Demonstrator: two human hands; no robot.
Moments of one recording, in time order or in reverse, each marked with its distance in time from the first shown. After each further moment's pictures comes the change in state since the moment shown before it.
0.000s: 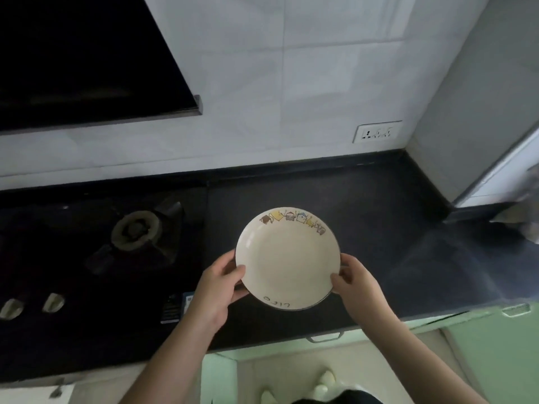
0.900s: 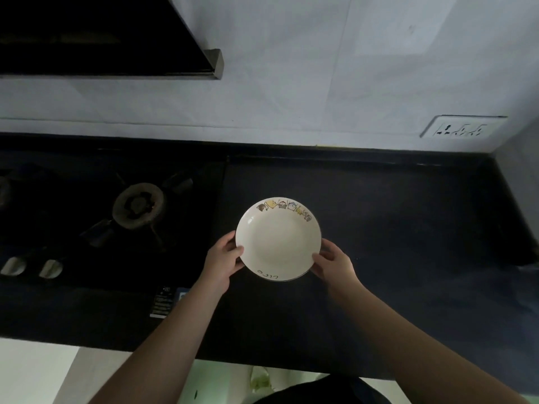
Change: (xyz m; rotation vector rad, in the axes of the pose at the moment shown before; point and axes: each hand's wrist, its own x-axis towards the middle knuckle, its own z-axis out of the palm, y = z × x) left_hand 0.161 -0.047 0.003 -0.045 0.307 -0.215; right_hand 0.177 0.013 0.082 0.399 -0.257 0.379
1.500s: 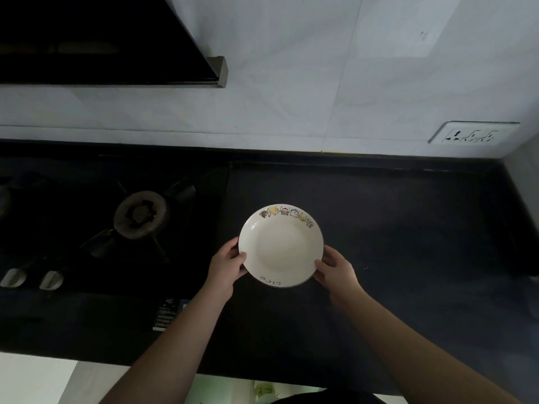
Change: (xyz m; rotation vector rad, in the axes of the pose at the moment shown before) left_hand 0.024 -0.004 0.001 0.036 0.028 -0.002; right_hand 0.021 0.003 0.010 0.034 0.004 0.027
